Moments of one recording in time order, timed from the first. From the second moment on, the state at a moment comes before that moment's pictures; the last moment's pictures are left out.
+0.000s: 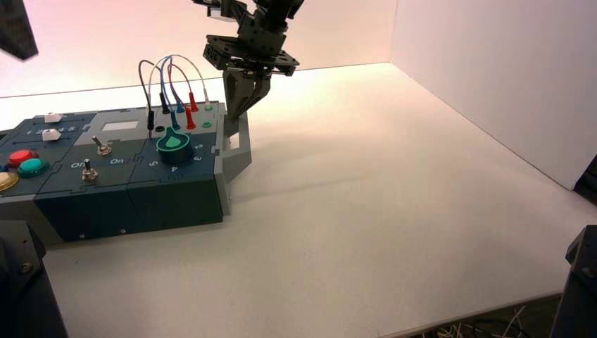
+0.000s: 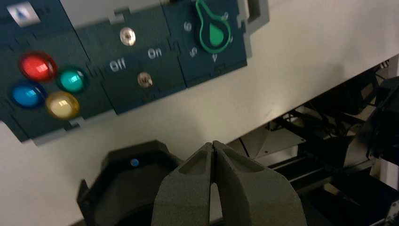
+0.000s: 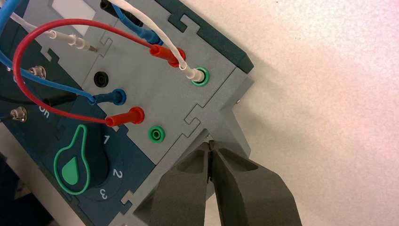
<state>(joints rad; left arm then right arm) 0.10 -0.73 0.89 -0.36 1.48 0.23 0.72 0.50 0.08 0.49 0.76 -0.39</state>
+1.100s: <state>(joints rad) 0.00 -0.38 0.90 -0.29 1.34 0.25 0.72 0.52 0.07 0.48 0.77 -0.40</state>
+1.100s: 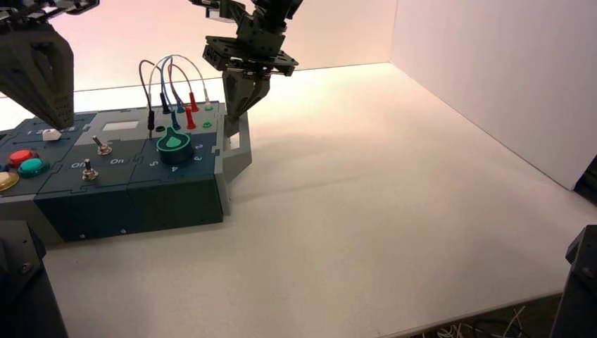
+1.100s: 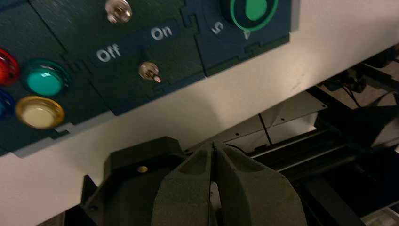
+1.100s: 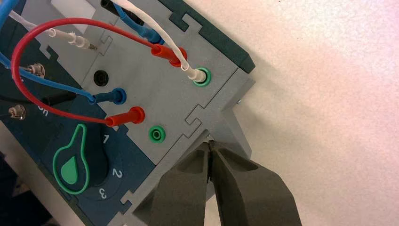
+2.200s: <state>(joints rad) -0.03 -0.03 0.84 -0.27 1.21 0.30 0.72 0.52 0.06 0.47 0.79 -0.40</state>
